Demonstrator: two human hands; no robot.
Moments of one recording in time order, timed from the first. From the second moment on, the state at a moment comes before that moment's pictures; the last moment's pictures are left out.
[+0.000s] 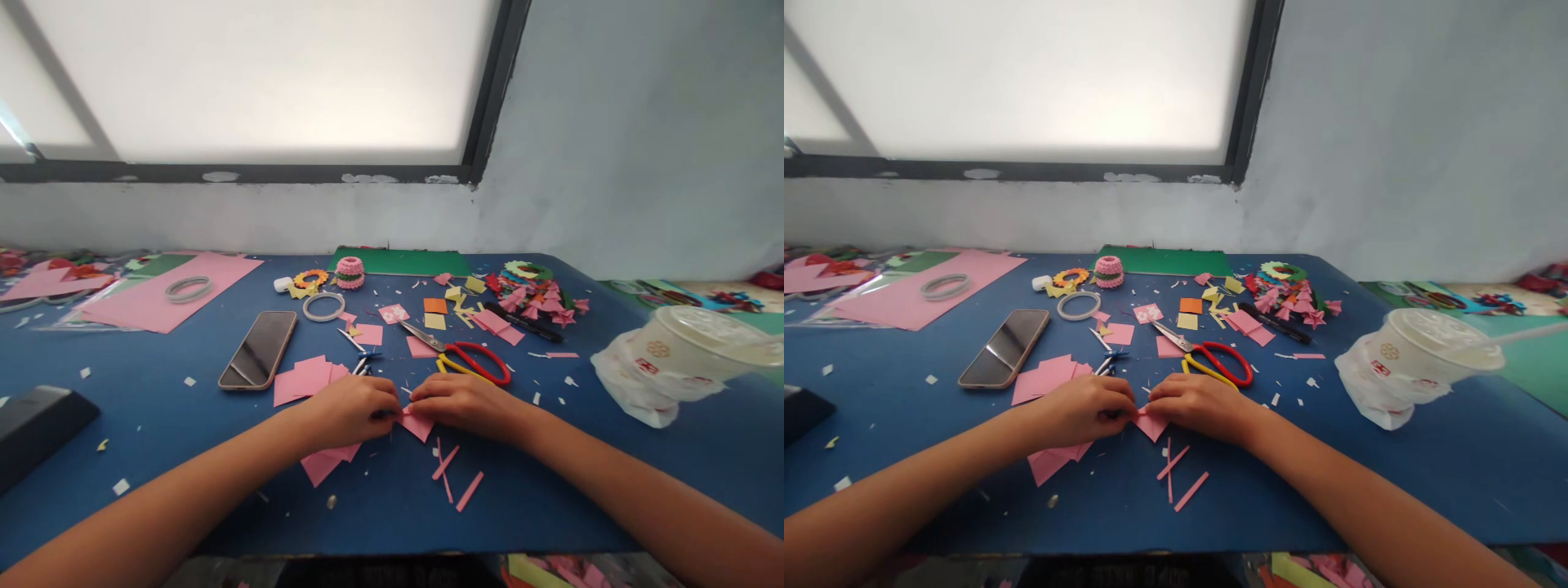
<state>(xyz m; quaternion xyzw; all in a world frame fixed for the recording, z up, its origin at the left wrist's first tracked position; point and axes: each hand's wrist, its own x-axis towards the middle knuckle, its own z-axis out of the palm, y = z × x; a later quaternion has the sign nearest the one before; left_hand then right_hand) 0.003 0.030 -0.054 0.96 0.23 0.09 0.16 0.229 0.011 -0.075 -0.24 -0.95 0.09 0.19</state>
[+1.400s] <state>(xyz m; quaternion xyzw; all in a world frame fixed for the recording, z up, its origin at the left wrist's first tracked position) 0.020 0.026 -0.058 0.84 0.44 0.18 0.26 0.205 0.000 -0.075 -0.51 -0.82 0.08 0.23</state>
